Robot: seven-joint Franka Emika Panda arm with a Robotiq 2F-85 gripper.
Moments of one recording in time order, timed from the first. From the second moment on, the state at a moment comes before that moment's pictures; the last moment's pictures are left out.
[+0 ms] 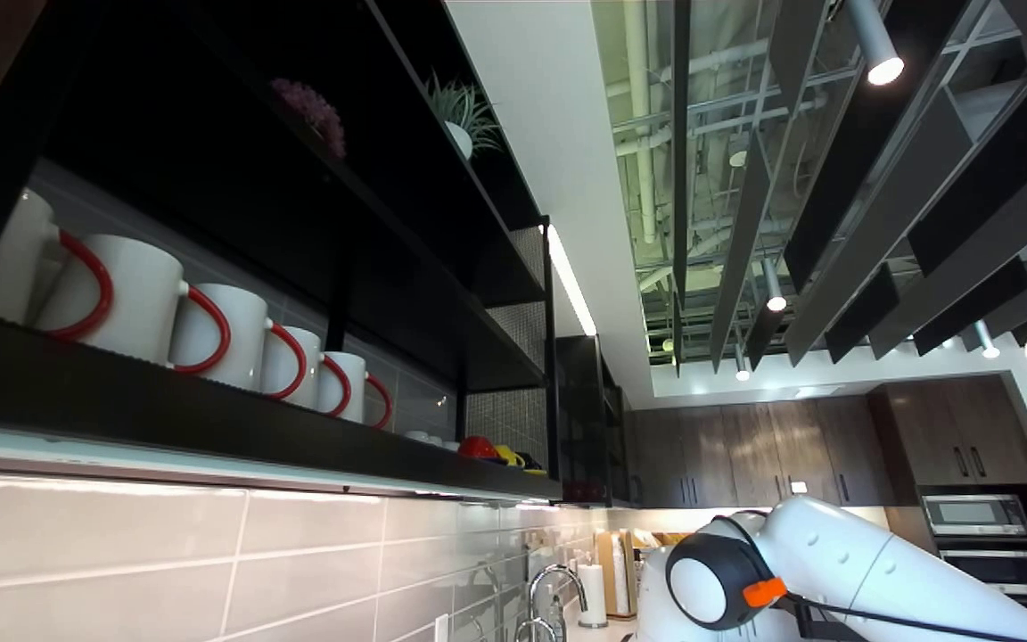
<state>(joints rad) -0.38 0.94 -0.27 -1.89 1.41 1.31 0.20</state>
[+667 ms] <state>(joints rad) -0.35 0.94 -0.28 -1.87 1.40 1.34 0.21</state>
